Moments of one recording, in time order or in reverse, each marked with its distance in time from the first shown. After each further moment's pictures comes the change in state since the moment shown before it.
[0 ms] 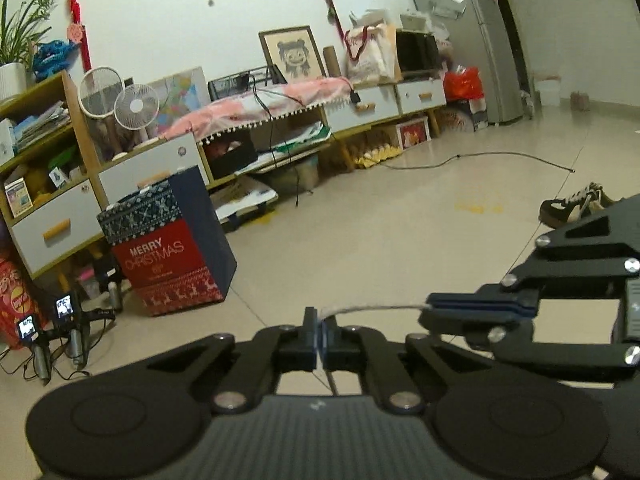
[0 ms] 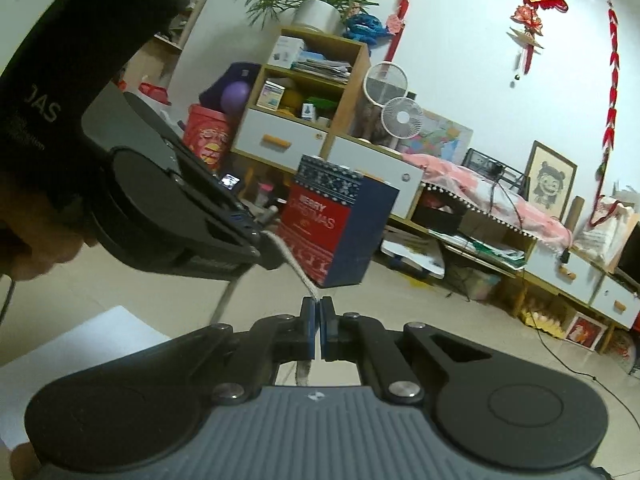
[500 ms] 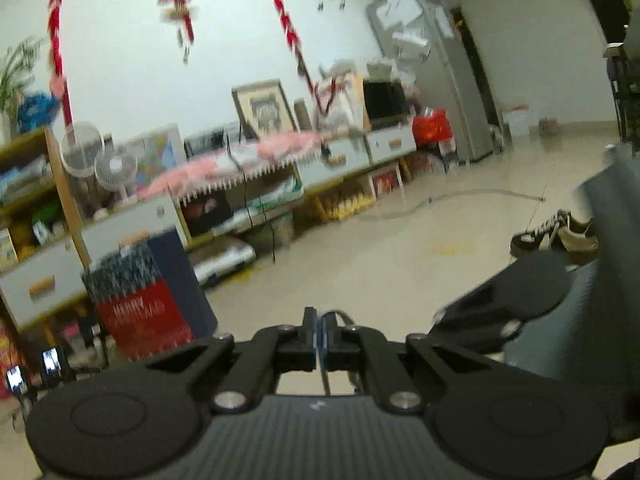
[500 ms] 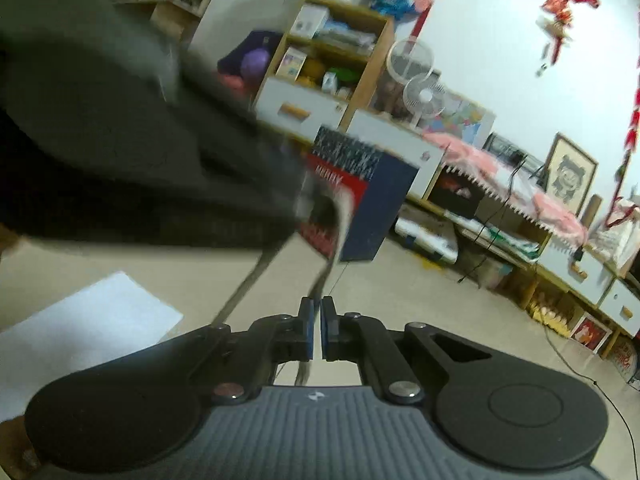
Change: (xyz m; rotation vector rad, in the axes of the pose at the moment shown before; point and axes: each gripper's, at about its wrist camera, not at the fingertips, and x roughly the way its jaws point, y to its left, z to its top) left arm -0.027 -0.017 0.008 0.070 -0.189 -0.053; right arm 0.030 0.003 -0.004 -0.083 0.117 0.054
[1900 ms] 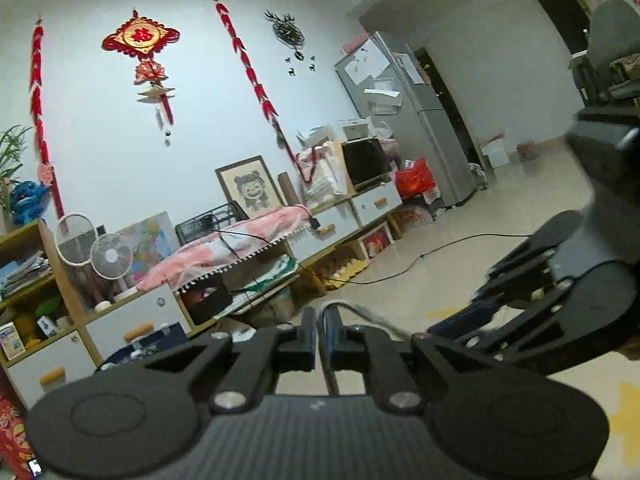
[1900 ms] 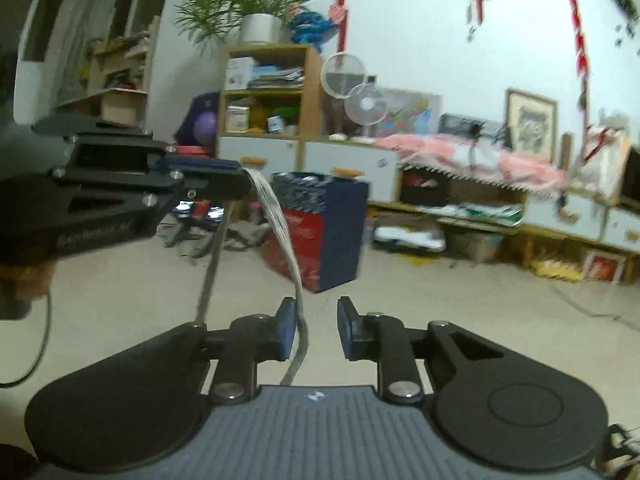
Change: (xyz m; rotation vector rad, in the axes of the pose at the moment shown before) left arm -0.026 -0.006 0.062 0.118 -0.164 -0.027; right arm -0.080 -0.106 0.015 0.323 -0.077 0.082
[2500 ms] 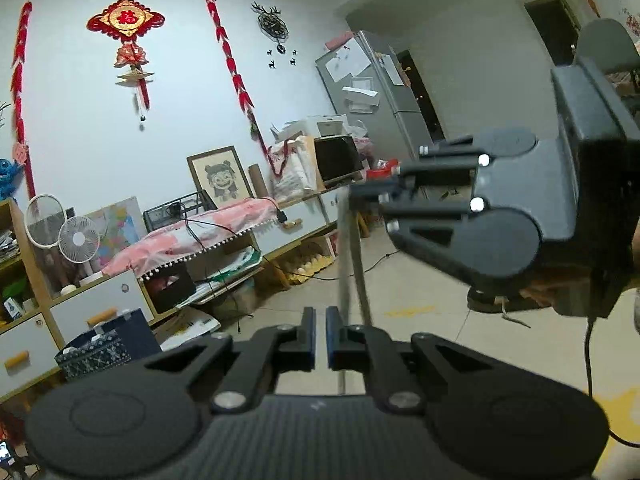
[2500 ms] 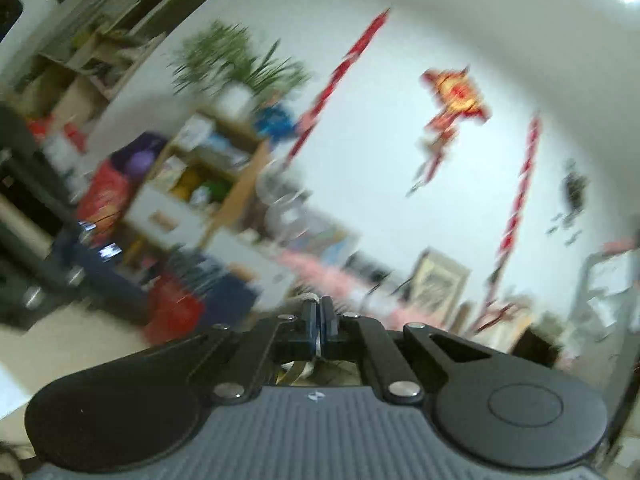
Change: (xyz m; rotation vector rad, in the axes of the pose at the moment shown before) left arm 0.003 -0.014 -0.008 -0.042 0.017 -0.095; right arm -0.013 0.015 0.010 -0.408 -0.405 -0.455
